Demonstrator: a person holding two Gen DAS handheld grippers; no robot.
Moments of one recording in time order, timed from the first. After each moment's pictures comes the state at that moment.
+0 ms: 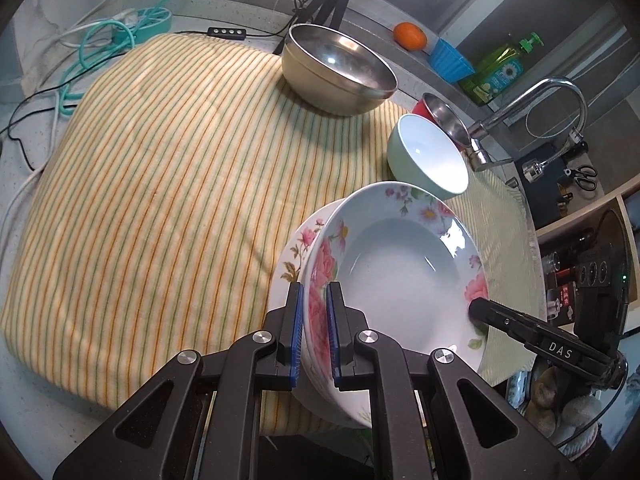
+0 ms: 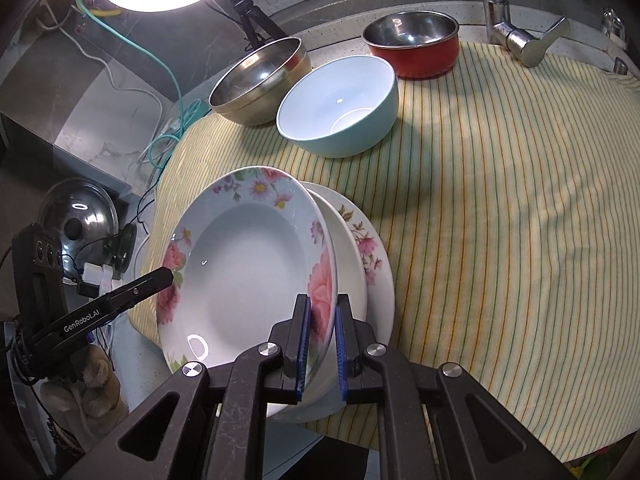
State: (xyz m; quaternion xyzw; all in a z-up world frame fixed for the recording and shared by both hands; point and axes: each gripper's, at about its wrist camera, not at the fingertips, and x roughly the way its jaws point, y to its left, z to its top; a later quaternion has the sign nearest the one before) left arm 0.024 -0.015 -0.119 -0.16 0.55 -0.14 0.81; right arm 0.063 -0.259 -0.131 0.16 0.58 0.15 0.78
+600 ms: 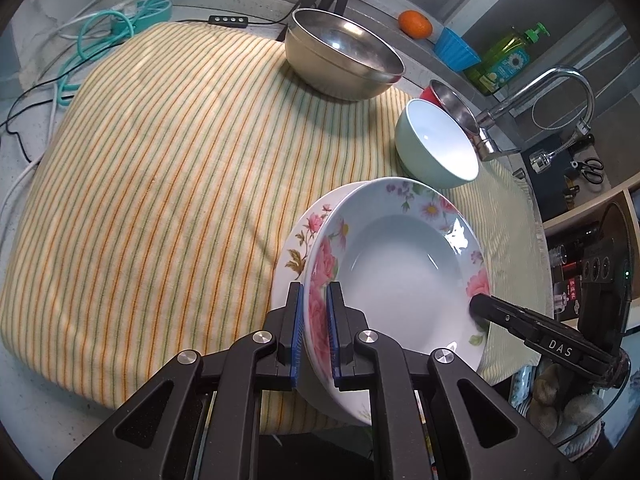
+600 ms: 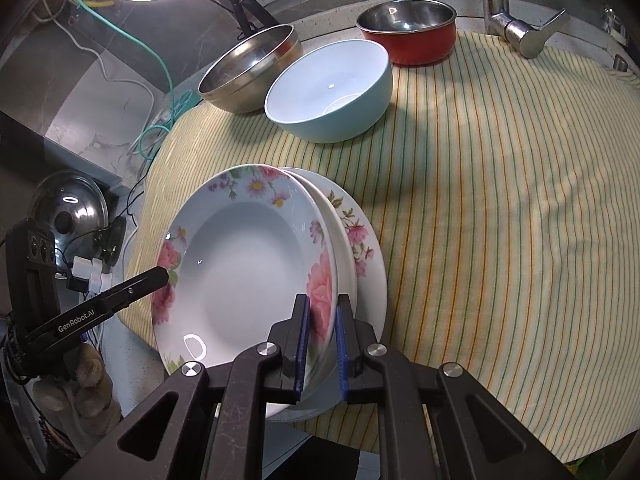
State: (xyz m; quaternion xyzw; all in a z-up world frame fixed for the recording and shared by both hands) left arm 0.026 -0.023 -0.131 -0.15 0.57 -0.14 0.80; right arm 0.065 -0.256 -0.143 0.14 0.59 0.14 0.78
